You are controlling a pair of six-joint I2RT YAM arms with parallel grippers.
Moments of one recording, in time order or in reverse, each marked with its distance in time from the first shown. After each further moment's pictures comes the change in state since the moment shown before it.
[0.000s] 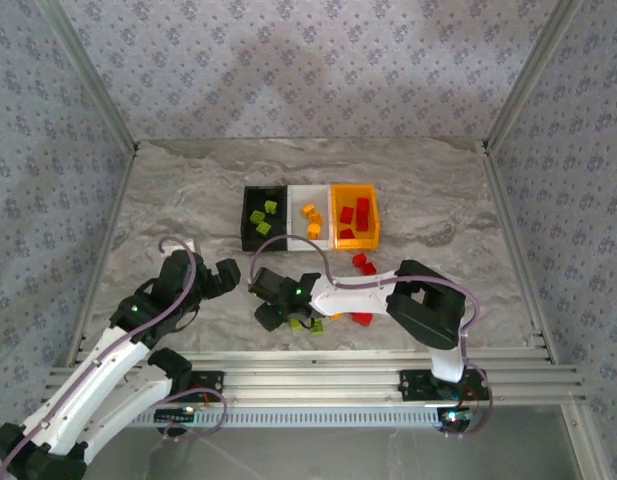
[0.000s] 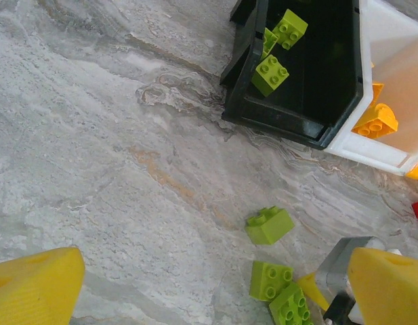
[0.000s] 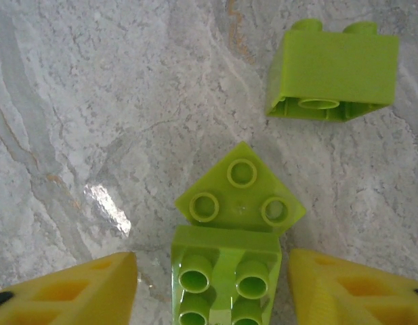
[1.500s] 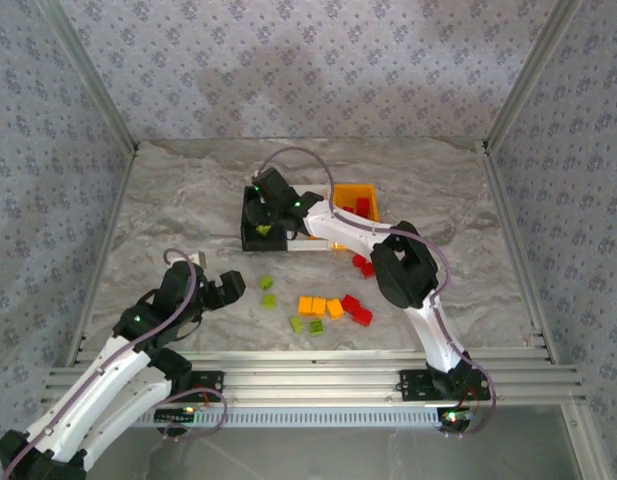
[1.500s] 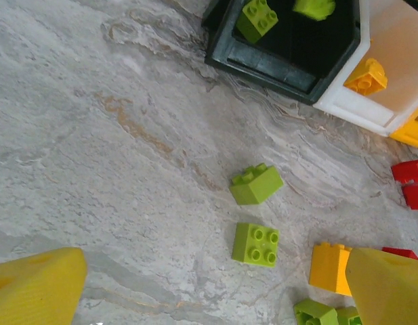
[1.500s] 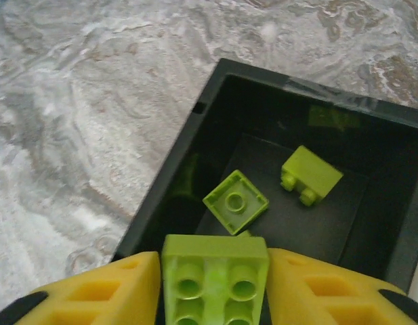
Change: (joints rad) left arm 0.002 -0.057 -0.122 0.051 0.144 -0.048; right arm -0.366 0.312 0.664 -0.008 -0.023 0.056
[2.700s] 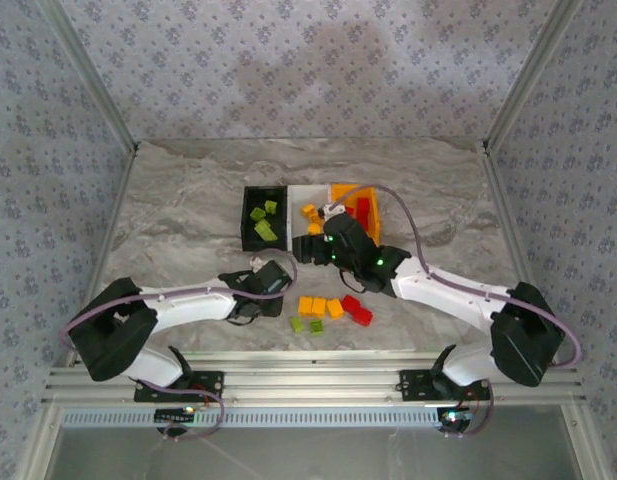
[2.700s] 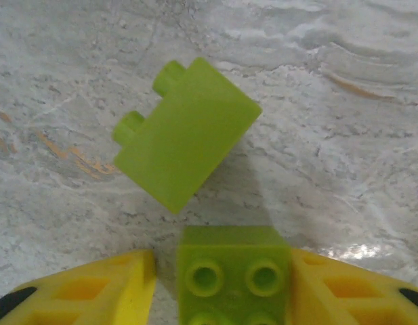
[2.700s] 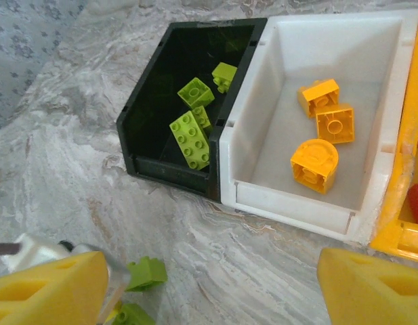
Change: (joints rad) left arm -0.364 0.854 0.148 0.267 -0.189 0.098; right arm 0.044 -0.837 -0.934 0.256 0.067 0.141
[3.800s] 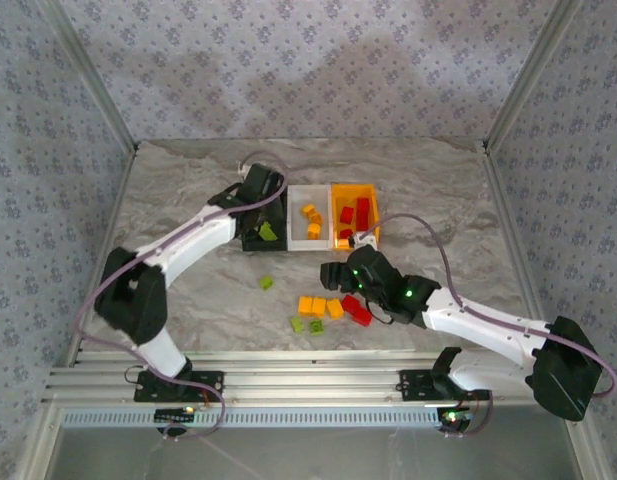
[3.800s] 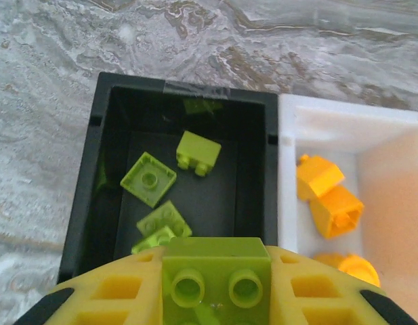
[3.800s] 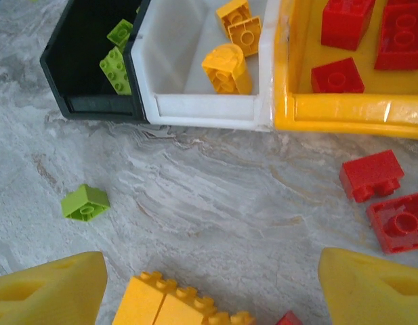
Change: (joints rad) left arm 0.343 0.272 0.688 -0.074 -0.041 0.125; right arm 0.044 -0.268 -0.265 -0.123 0.096 0.136
